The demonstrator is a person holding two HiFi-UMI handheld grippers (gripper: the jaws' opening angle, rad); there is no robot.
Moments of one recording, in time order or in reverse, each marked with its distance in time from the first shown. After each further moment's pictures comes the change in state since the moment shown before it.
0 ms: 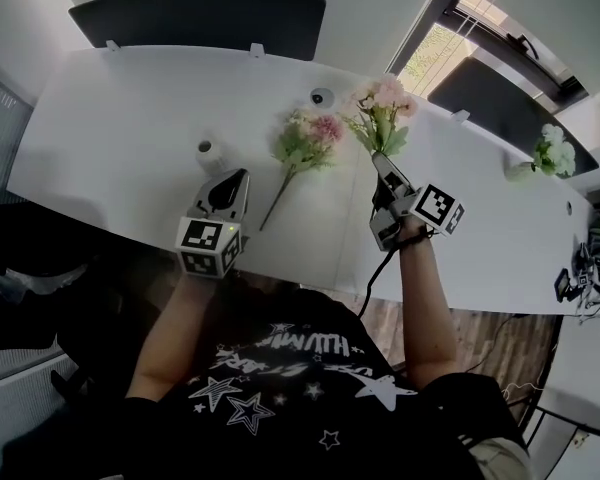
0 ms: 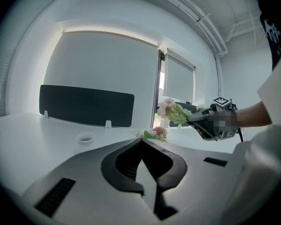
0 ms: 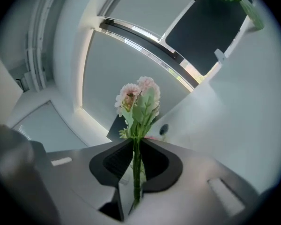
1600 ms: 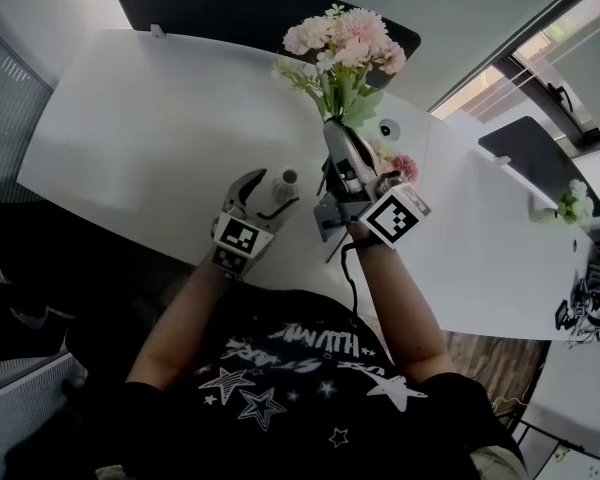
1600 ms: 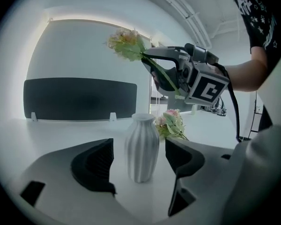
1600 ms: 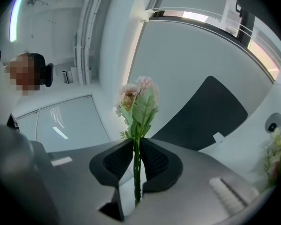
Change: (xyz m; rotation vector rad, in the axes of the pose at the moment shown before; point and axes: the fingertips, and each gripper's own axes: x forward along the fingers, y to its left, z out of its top) left arm 0.021 0.143 -0.055 0.134 0.064 -0.198; right arm 0.229 0.249 -0.097 -0.303 -0.178 0.458
